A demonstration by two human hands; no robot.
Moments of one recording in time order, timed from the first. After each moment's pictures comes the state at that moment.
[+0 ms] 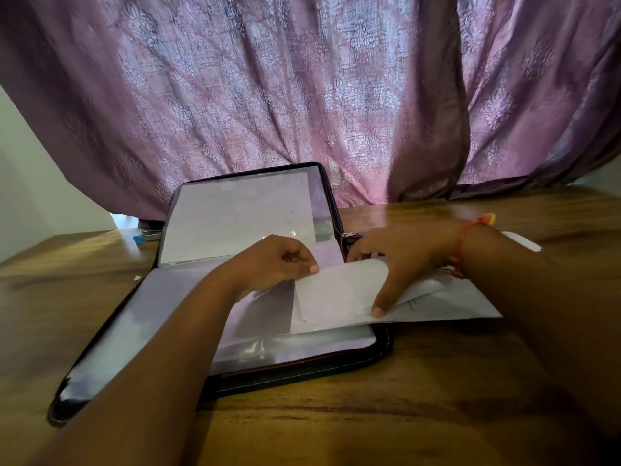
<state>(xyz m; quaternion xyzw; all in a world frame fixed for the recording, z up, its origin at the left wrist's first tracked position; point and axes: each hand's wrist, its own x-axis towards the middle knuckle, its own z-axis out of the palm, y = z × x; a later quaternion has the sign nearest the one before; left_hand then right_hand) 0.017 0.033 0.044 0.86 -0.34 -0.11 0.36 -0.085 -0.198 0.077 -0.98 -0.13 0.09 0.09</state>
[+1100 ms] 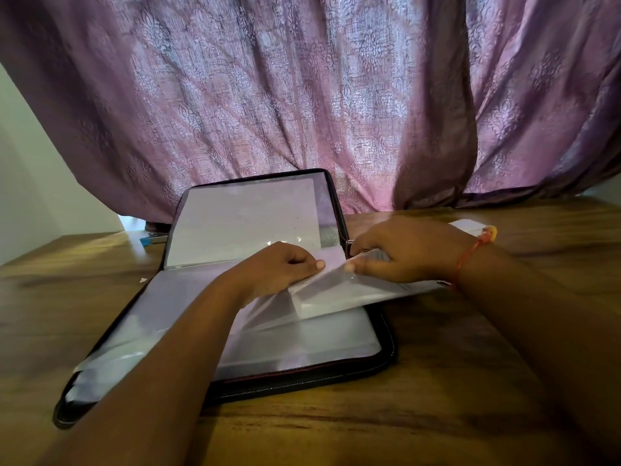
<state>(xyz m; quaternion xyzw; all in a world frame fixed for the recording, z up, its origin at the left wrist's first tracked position) 0.010 0.030 0.047 0.88 -0.33 -0.10 0.34 -0.086 -0.195 0.075 -0.98 -0.16 -0.12 -0.01</state>
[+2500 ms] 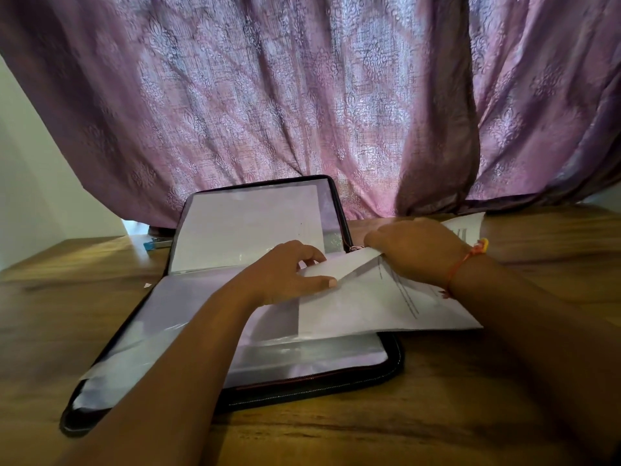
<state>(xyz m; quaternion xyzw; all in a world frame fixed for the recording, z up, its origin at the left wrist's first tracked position) 0.008 0.028 0.053 0.91 -0.36 -0.03 0.22 -0.070 -0.205 0.055 -0.93 -0.16 -0.31 -0.12</state>
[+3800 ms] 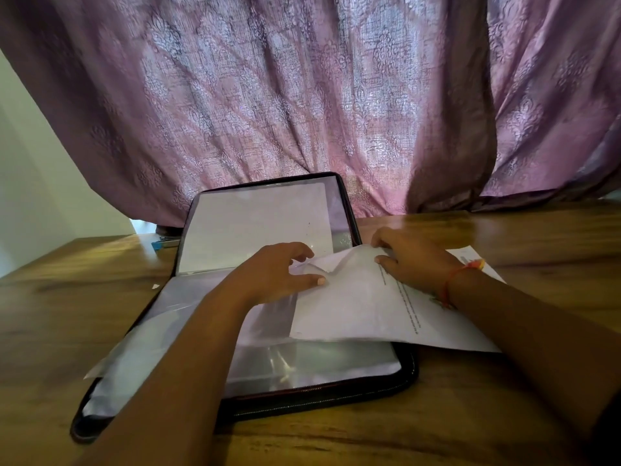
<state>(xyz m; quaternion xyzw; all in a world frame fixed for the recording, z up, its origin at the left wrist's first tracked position) 0.025 0.045 0.055 0.93 -0.31 -0.02 0.20 -0.032 -0.214 0.023 -0.97 -0.02 -0.19 0.17</state>
